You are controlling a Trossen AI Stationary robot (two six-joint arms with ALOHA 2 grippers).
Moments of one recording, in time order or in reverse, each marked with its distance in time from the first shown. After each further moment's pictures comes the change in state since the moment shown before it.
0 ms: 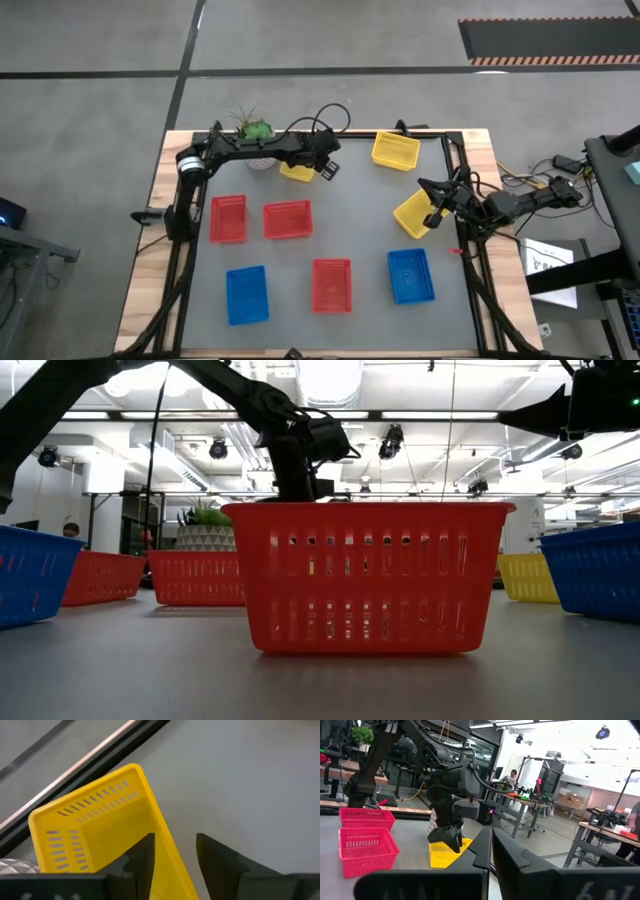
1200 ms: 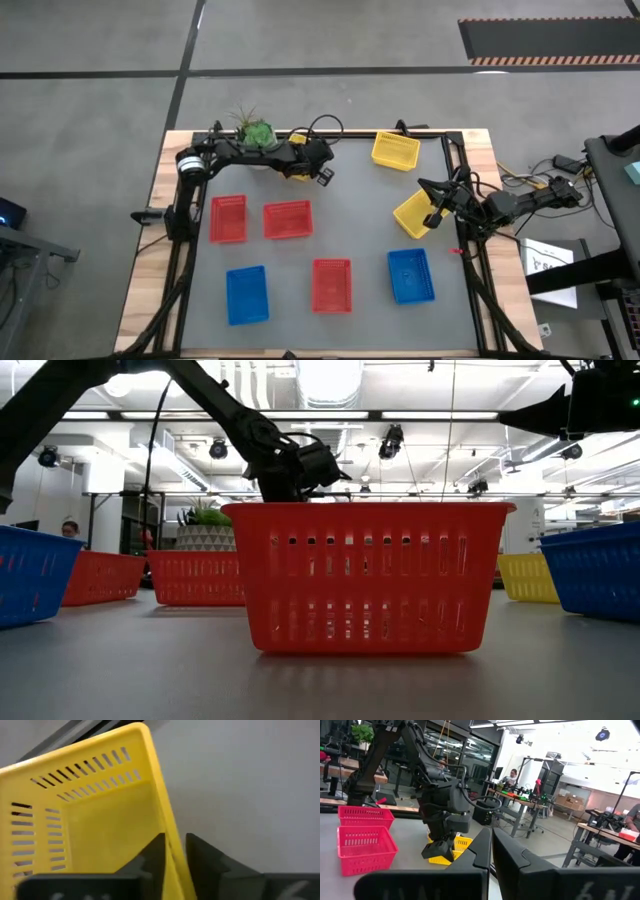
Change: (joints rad) left arm -0.002 -0.001 -0.214 0.235 -0.034 -0.001; right arm 0.000 0.000 0.000 -0.001 0.000 -0.012
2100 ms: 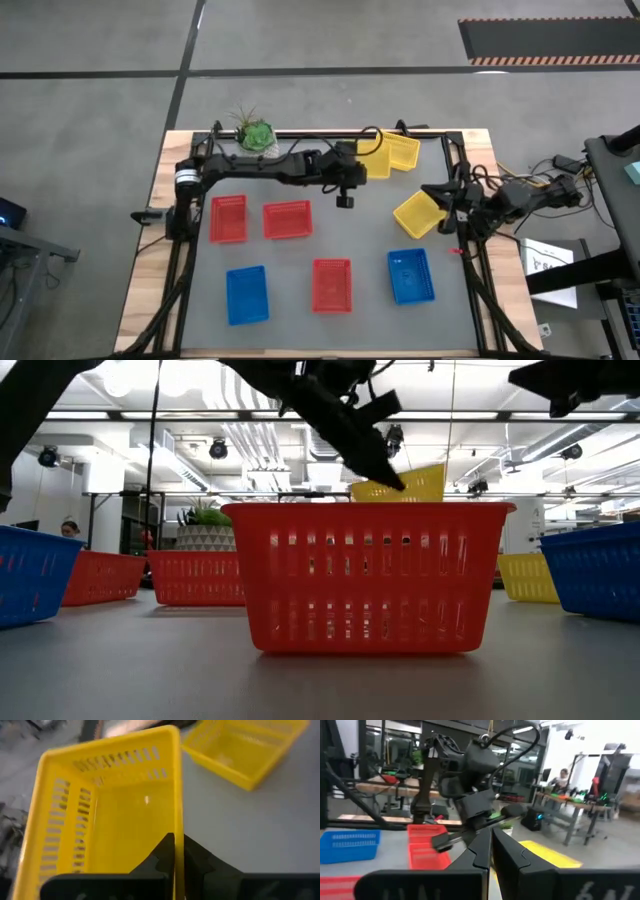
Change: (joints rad) left arm -0.204 -0.027 0.271 0.174 0.264 0.909; right arm 0.000 0.008 0.210 -0.284 -0.246 0.209
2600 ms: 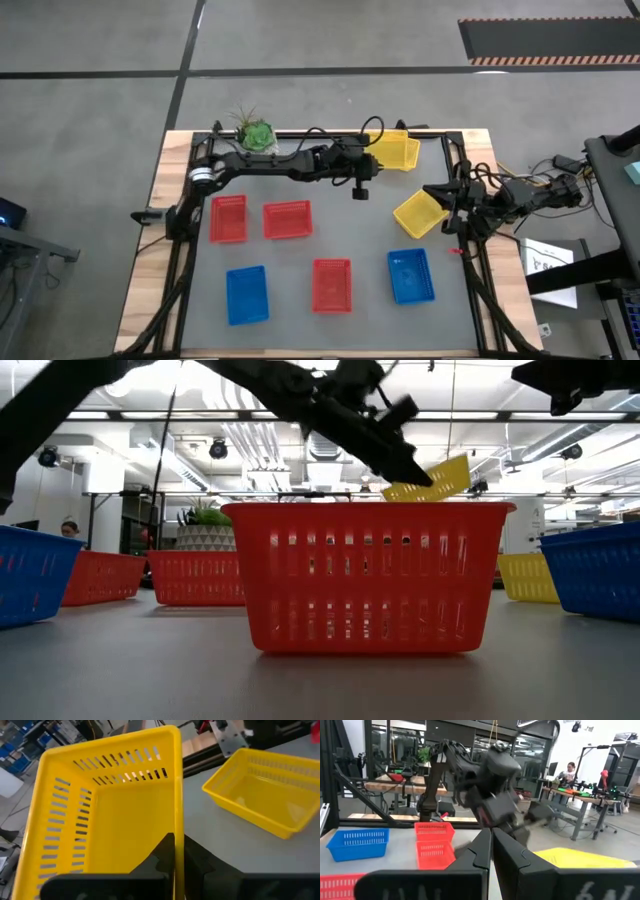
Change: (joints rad) left arm 0.047 0.134 0.092 0.226 0.081 0.034; right arm 0.000 -0.001 0.041 -0.074 -0.025 0.045
